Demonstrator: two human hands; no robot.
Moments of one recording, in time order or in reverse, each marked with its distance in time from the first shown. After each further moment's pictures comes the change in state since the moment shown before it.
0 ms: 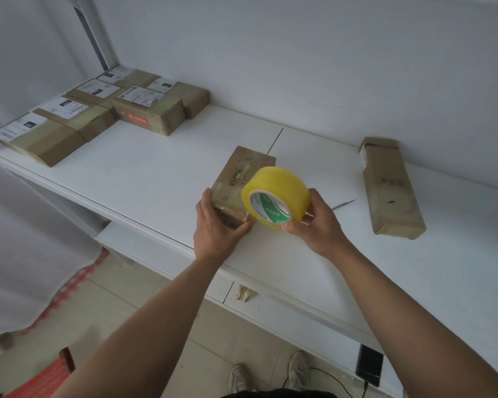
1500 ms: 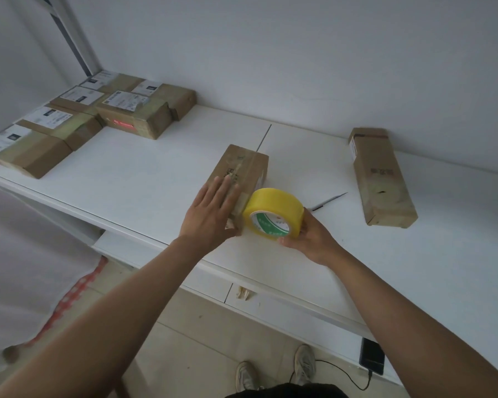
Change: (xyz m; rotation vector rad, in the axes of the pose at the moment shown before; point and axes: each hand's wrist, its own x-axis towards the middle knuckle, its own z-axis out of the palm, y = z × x) left_hand 0.041 -0.001 -0.019 0.723 -0.189 0.787; right_hand -0.004 0.074 -0.011 0.085 -0.084 0.256
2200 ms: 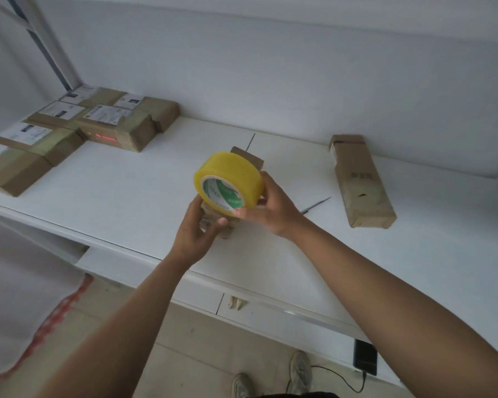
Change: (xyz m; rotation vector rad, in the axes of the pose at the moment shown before) left_hand -0.007 0.008 0.001 -1.068 0.162 -0.341; right_hand 0.017 -0.106 0.036 -0.081 0.028 -0.285
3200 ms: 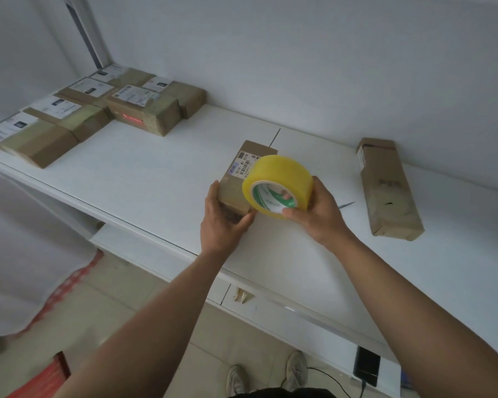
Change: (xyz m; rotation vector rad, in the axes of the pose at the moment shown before) left_hand -0.008 0.017 0.031 0.142 0.295 -0.275; right_hand -0.015 0.016 -0.022 -0.056 0.159 0.026
